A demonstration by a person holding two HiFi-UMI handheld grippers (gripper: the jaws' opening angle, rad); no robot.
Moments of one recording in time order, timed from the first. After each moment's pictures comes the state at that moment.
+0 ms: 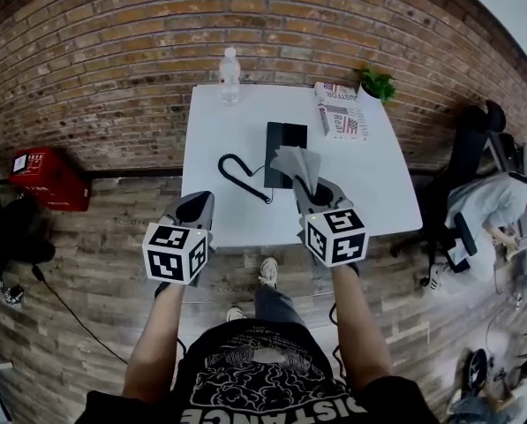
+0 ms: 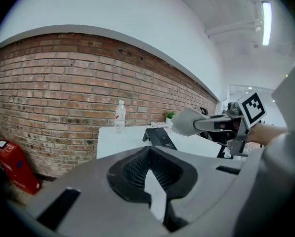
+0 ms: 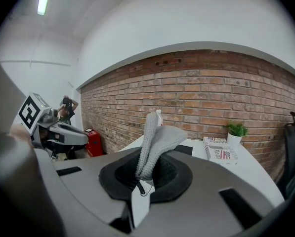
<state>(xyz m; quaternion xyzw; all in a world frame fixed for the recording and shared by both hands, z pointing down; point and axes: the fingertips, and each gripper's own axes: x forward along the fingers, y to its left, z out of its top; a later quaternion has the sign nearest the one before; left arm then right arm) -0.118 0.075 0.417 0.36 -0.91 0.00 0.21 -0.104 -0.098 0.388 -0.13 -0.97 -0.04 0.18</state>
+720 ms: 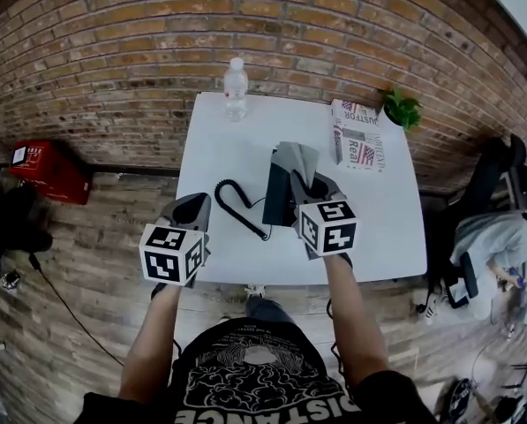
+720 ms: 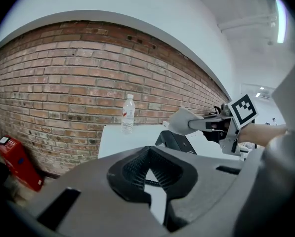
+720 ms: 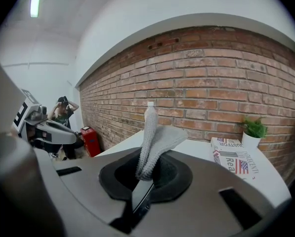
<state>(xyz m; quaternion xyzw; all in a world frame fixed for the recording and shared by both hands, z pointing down) -0.220 0.048 0.439 0.32 -0.92 -0.01 0.23 -0.245 -0.137 0.424 -0.15 -0.97 -0.03 0.21</state>
